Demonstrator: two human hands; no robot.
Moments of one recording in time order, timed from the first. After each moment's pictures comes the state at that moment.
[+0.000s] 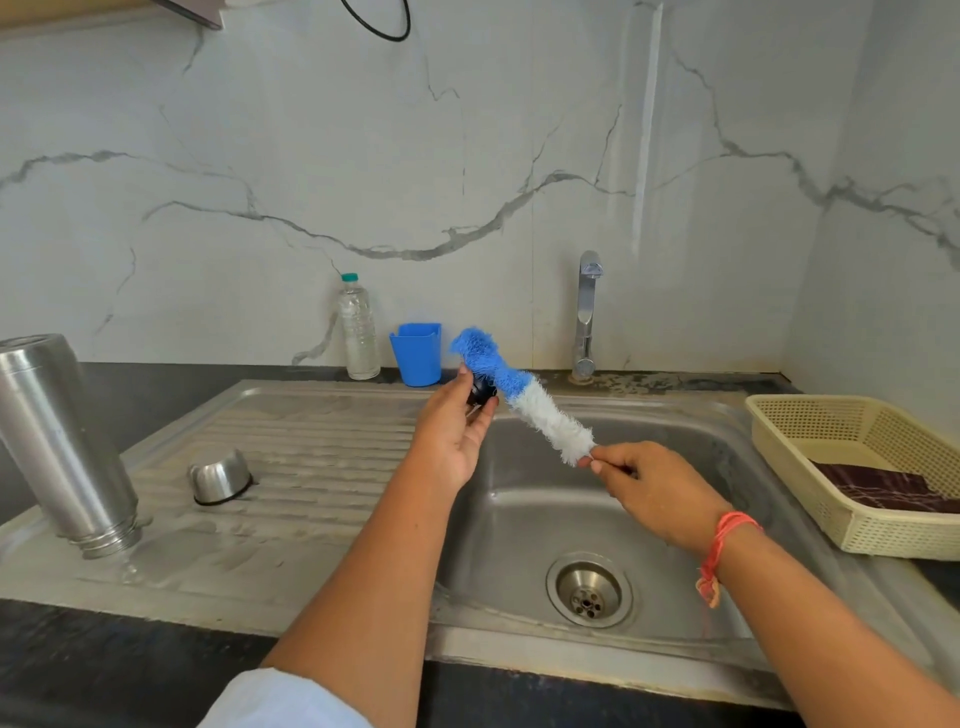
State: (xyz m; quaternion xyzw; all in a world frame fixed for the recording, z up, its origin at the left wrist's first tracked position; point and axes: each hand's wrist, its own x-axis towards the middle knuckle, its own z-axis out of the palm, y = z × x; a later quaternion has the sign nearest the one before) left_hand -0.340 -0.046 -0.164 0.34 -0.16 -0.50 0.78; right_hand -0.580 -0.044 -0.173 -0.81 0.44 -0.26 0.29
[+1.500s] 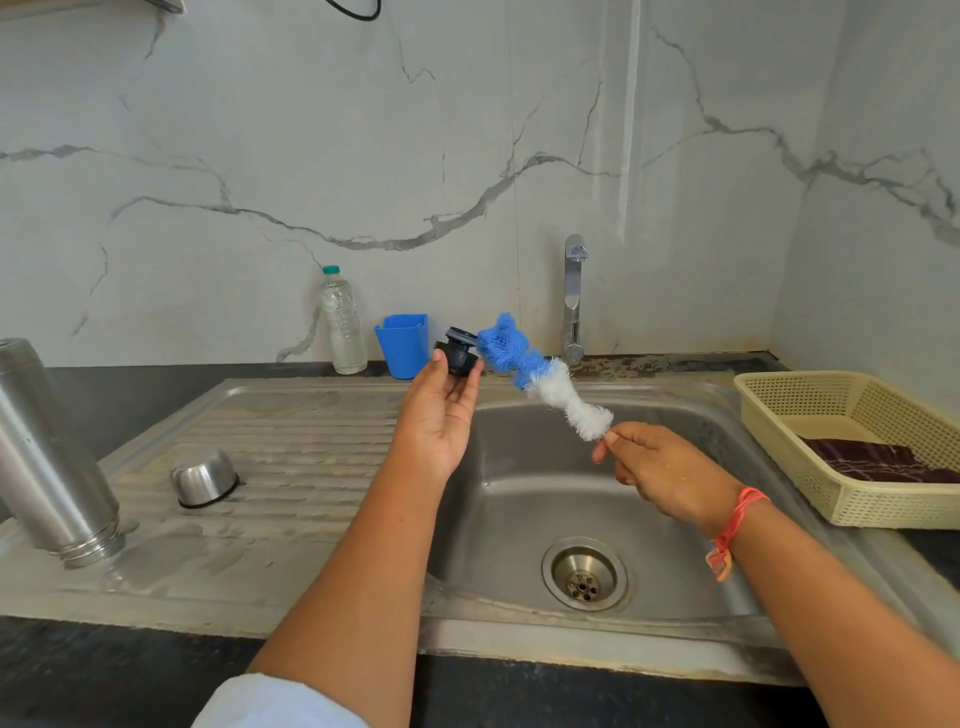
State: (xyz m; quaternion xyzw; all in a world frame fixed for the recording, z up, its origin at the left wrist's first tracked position) left_hand -0.341 -0.041 -0.158 0.22 -0.13 -0.52 0.82; right_hand -0.590 -0.051 -0.176 -0.75 0.45 -0.29 0.38
